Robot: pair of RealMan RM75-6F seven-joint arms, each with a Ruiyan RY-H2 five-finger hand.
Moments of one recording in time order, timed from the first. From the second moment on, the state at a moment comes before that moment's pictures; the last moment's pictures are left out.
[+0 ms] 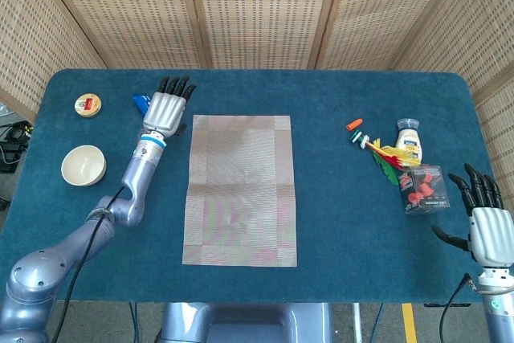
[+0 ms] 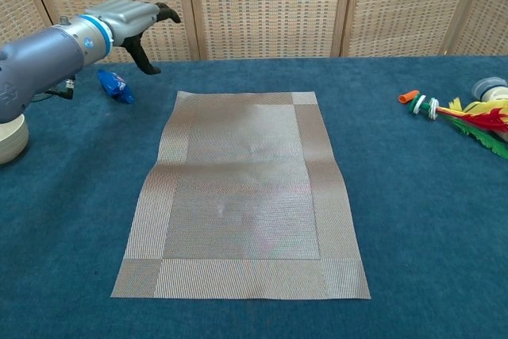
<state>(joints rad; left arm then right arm) -1.04 -1.82 -0.36 -0.61 1.14 0.74 0.23 0.11 -1.21 0.13 -1.46 -1.49 1.53 0.18</state>
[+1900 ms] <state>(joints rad) -0.14 -1.20 0.04 -1.63 1.44 1.55 0.25 0.37 -1.44 0.04 -1.49 -1.79 1.36 0.18</state>
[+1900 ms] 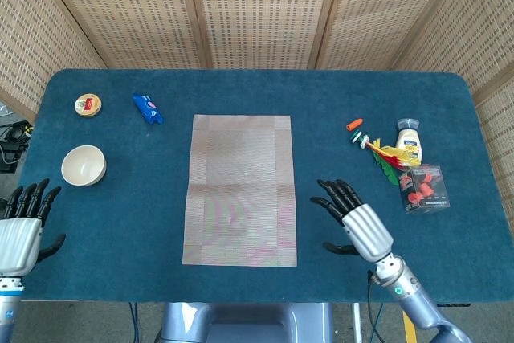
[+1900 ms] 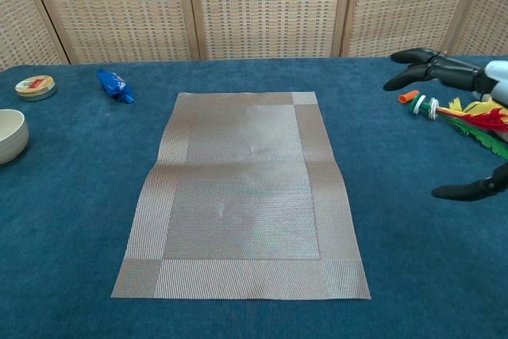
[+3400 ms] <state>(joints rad) -0.11 -1.20 -0.03 -1.58 1.40 1.48 0.18 0.40 -1.81 -0.09 -1.10 -1.75 1.30 0.28</state>
